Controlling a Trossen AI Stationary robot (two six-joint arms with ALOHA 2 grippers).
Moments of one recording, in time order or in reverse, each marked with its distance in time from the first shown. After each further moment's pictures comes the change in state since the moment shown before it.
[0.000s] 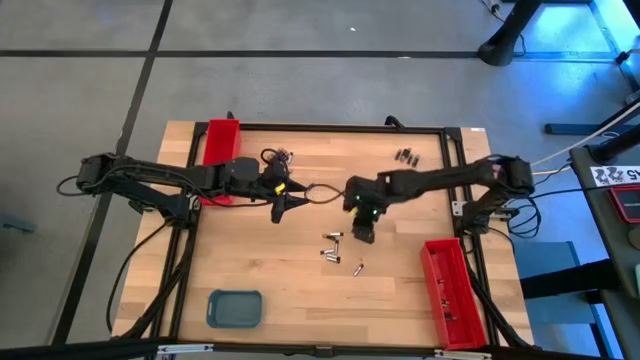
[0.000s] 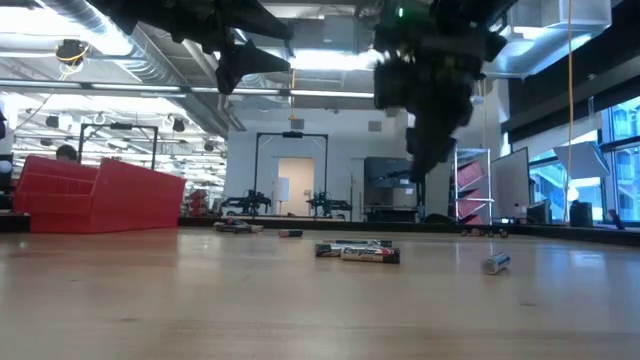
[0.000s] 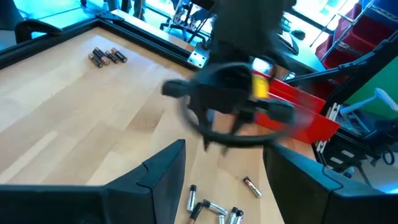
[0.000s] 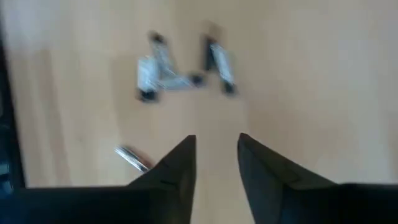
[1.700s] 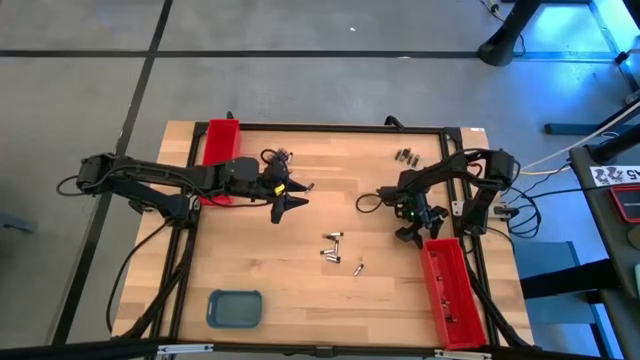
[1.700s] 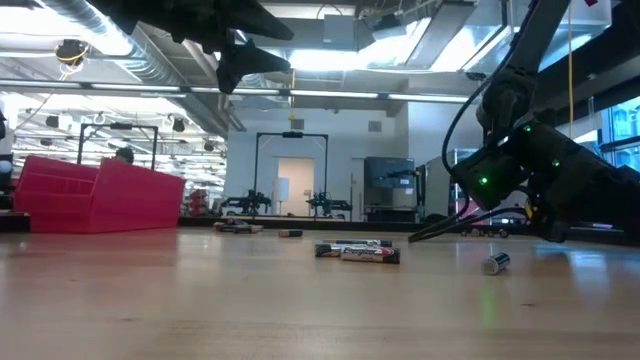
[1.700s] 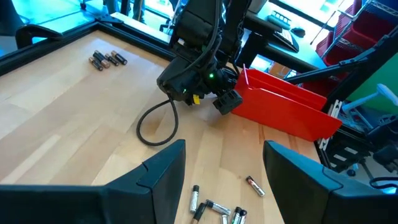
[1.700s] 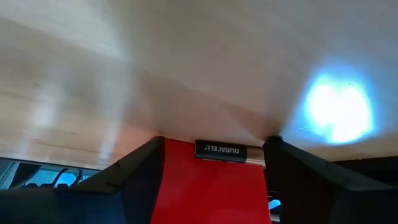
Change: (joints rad) left arm 0.000 0.000 0.000 0.000 0.000 0.028; right arm -0.240 0.171 -0.422 -0.500 -0.216 0.248
